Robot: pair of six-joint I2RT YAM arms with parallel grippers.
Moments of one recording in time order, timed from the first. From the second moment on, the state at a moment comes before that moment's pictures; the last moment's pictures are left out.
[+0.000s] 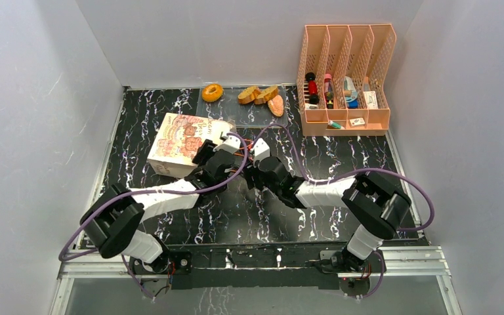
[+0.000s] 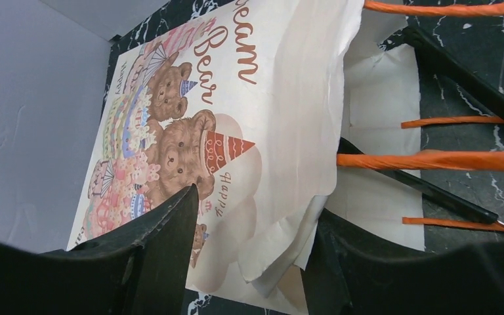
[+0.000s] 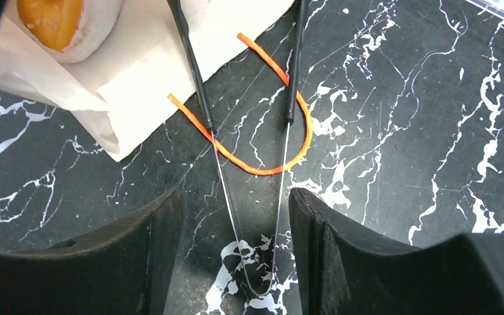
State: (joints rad) left arm -0.81 1.46 0.67 0.30 -0.94 0.26; right arm 0.88 1.63 0.73 0.44 0.25 0.16
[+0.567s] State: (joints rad) left arm -0.81 1.43 0.67 0.19 -0.87 0.22; right arm 0.88 1.79 0.71 0.65 0.27 0.08
